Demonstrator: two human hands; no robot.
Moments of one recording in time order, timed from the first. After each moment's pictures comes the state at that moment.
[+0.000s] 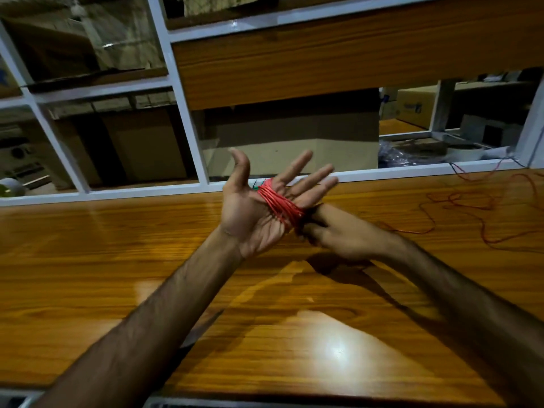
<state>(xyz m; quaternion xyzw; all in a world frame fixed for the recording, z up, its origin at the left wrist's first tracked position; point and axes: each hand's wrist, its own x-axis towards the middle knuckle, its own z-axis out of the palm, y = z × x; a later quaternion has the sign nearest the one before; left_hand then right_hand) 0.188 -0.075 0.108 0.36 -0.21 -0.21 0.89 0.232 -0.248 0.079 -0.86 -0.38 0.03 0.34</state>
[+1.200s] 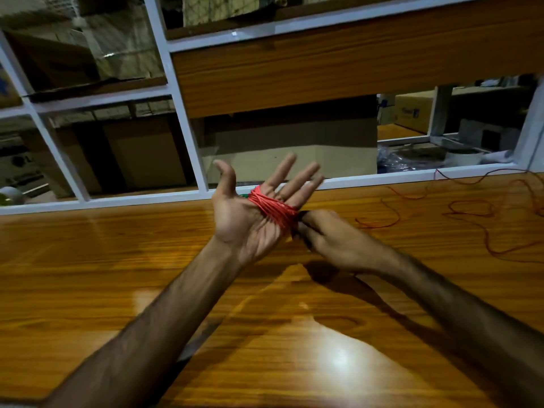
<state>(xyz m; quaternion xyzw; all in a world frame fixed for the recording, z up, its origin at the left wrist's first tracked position) 0.191 -0.070 0.108 0.29 -0.21 -0.18 0.92 0.229 -0.240 0.077 -0.85 -0.40 -0.05 0.33</state>
